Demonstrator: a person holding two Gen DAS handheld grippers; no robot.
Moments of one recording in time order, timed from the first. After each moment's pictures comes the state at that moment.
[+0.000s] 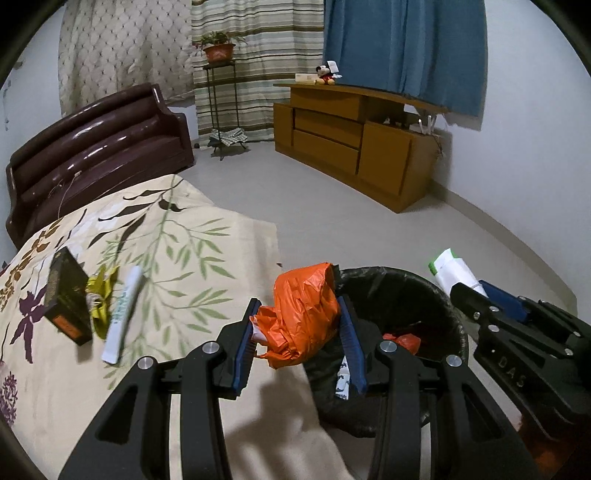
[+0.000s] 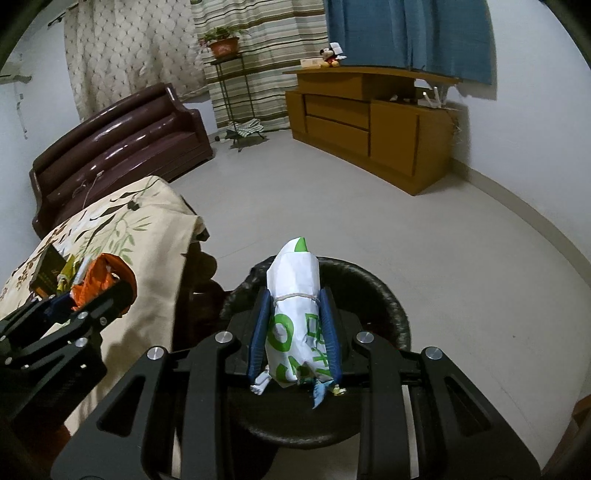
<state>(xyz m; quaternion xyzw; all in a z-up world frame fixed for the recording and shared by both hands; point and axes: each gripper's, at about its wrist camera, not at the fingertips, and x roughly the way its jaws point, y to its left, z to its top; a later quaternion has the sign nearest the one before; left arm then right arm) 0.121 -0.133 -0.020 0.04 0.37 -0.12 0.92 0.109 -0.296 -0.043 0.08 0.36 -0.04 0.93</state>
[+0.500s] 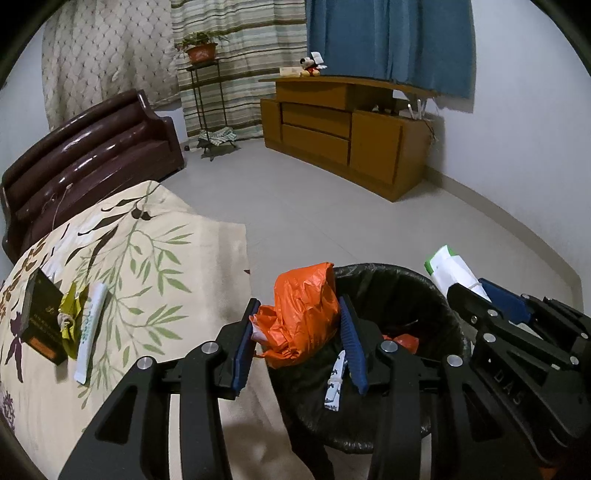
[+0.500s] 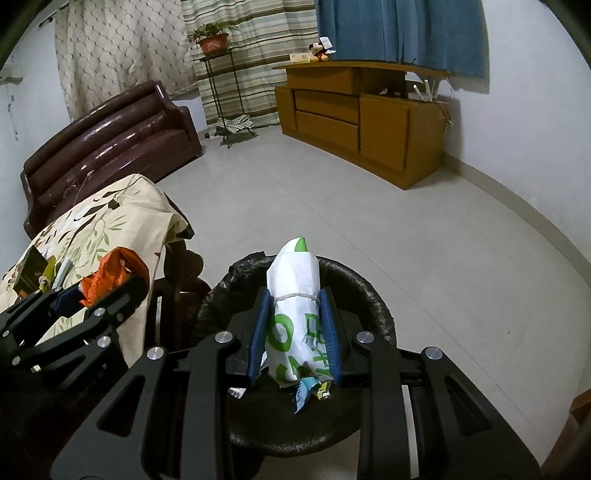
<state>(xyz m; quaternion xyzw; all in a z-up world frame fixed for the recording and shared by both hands) 0.138 -0.165 -0.033 0.08 0.38 -0.14 0.91 0.118 -0.312 -0.057 0.08 0.37 -0.05 0.92</state>
